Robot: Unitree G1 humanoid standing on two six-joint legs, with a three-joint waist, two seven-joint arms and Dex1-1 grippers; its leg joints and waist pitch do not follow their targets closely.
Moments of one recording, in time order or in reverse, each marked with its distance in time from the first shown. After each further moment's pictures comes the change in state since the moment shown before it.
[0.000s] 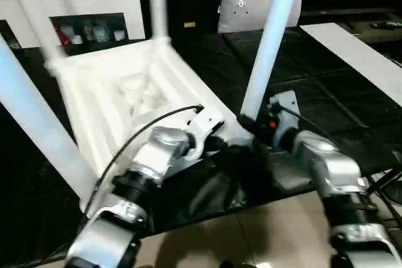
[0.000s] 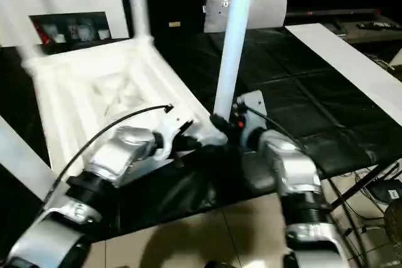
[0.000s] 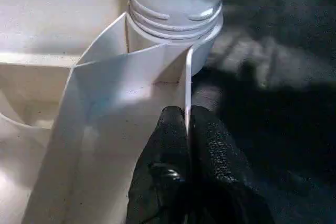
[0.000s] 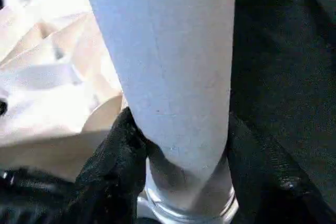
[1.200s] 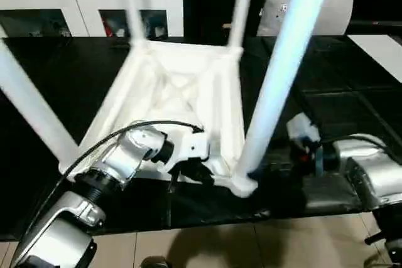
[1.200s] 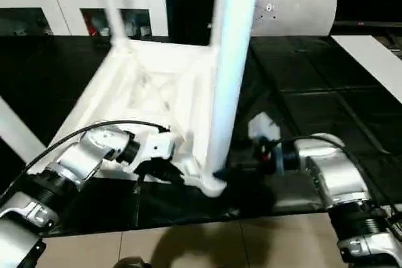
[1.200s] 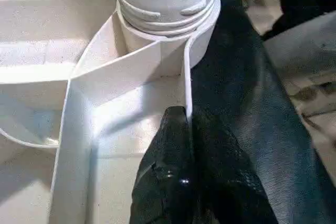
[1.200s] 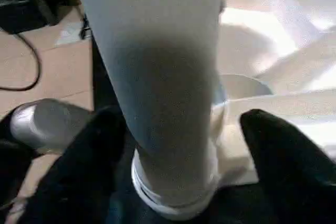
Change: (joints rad) left arm 0.014 0.329 -0.252 -0.080 -0.022 -0.417 -0.667; right arm 0.096 -0.413 0.227 -0.119 0.081 -0.191 0.904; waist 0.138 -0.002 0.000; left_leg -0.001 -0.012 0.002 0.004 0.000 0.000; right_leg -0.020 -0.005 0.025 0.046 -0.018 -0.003
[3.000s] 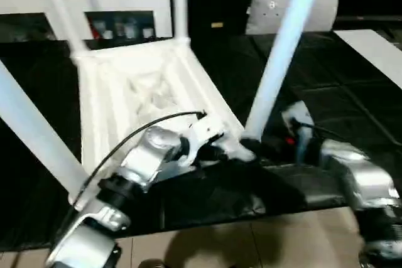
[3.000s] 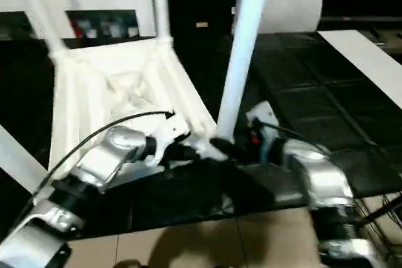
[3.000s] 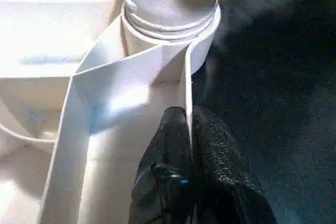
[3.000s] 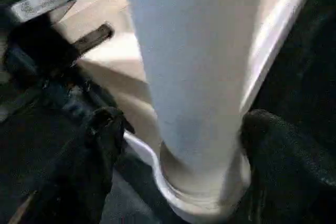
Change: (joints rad) left arm 0.037 -0.141 0.113 -0.045 0.001 0.300 0.343; right arm 0.021 0.106 -0.145 -0.008 -0.011 0.162 -0.369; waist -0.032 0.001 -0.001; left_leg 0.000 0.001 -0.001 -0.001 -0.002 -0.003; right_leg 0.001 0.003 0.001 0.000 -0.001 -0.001
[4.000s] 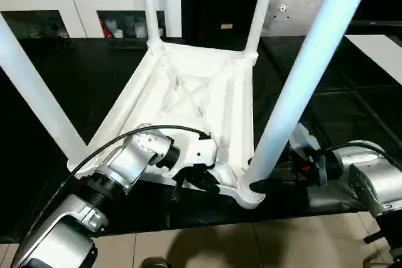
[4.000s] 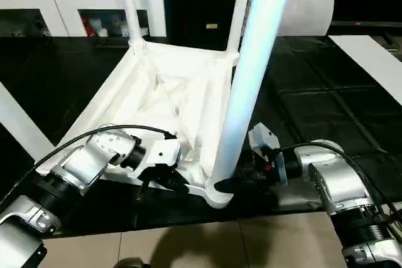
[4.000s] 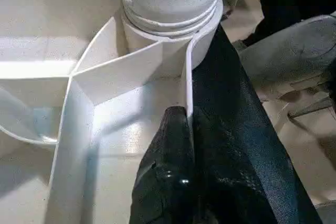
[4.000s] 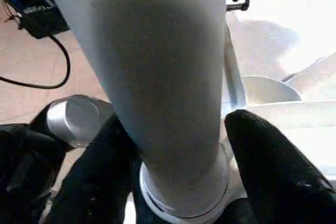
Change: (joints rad) left arm -0.011 0.146 -0.135 -0.012 -0.019 -0.264 -0.354; right arm 0.016 -0.130 0.150 -0.027 0.045 -0.105 0.429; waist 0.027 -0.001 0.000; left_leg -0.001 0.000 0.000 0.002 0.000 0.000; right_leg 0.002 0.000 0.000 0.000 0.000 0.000
